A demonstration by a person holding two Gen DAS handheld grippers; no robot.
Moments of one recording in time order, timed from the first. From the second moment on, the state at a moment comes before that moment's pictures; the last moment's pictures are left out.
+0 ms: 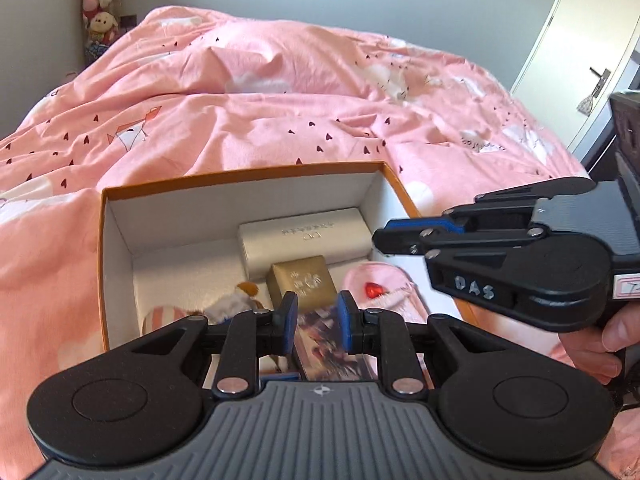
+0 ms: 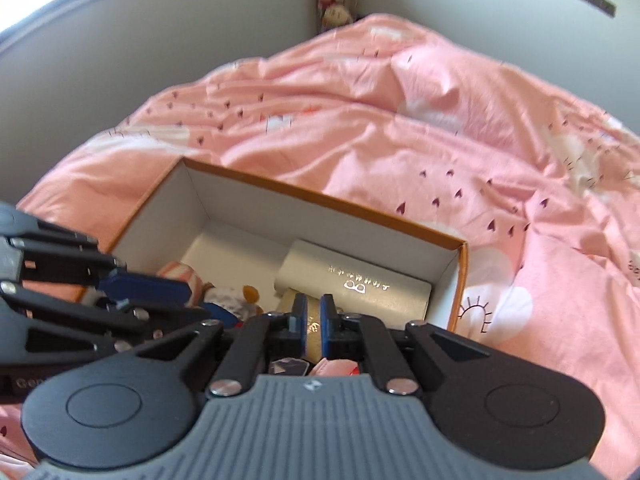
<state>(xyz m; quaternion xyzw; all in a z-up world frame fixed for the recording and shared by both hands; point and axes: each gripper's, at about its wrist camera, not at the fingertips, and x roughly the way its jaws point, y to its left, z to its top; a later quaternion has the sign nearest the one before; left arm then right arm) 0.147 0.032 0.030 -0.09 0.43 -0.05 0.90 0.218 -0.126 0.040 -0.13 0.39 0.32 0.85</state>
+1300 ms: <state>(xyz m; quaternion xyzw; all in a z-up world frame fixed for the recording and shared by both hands) 0.023 -0.013 -0.098 -0.15 0.65 -0.12 0.74 0.000 -0.203 -0.069 -0.04 0.57 0.21 0.79</state>
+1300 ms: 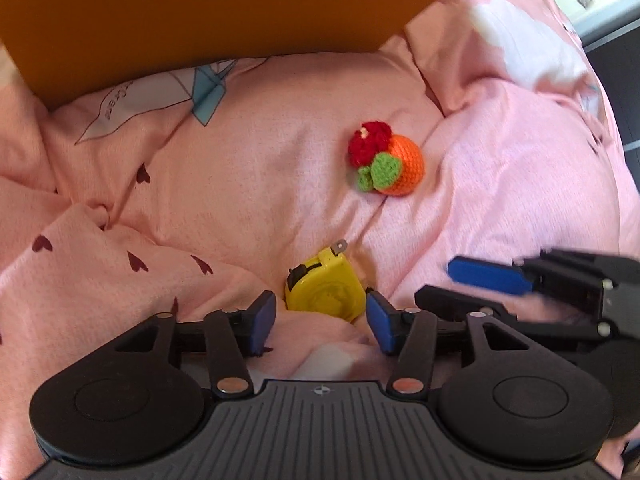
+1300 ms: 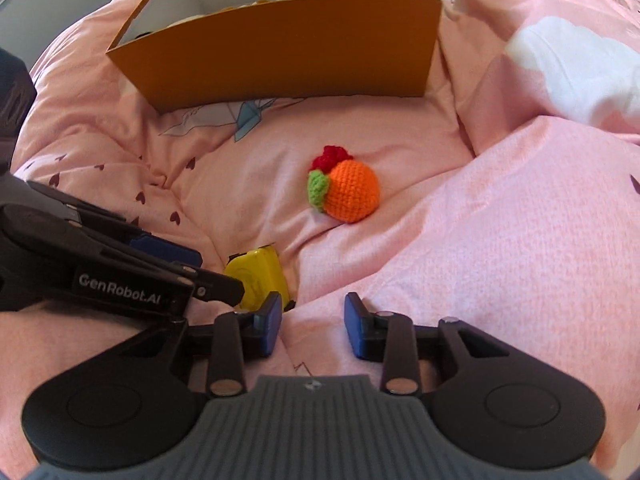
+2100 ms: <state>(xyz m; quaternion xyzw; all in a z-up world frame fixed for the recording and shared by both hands) 0.033 -0.021 -0.140 -0.18 0.69 -0.07 0.70 0.003 -0.202 -0.073 -0.04 0.57 0.21 0.79</state>
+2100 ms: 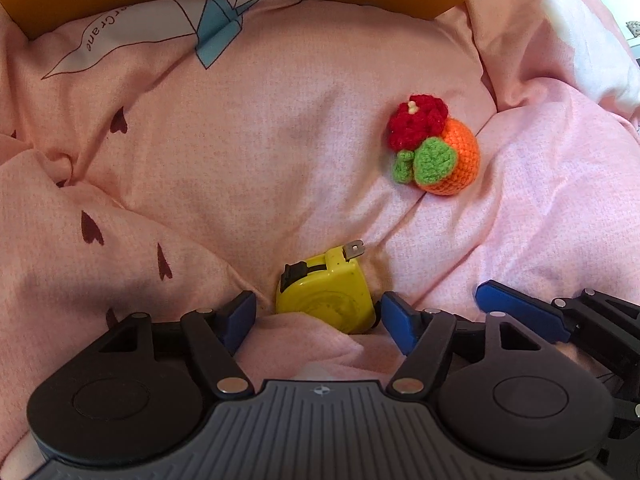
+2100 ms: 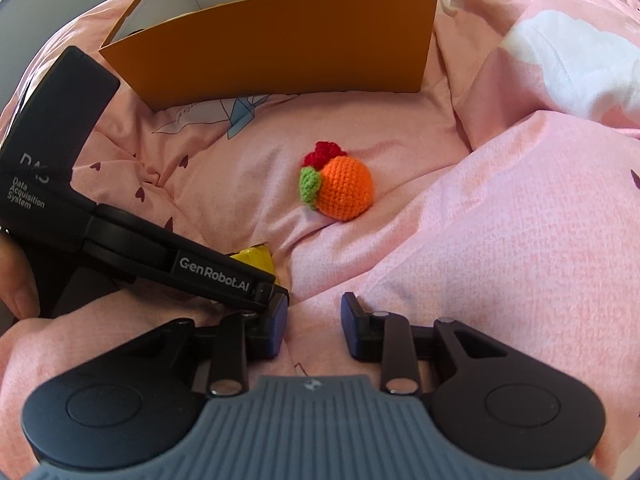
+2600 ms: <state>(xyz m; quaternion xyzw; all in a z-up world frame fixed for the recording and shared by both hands) 0.023 -0.001 -0.098 -0.17 0.62 -0.07 0.77 0.013 -0.201 -0.055 -0.05 0.53 0.23 0.82</state>
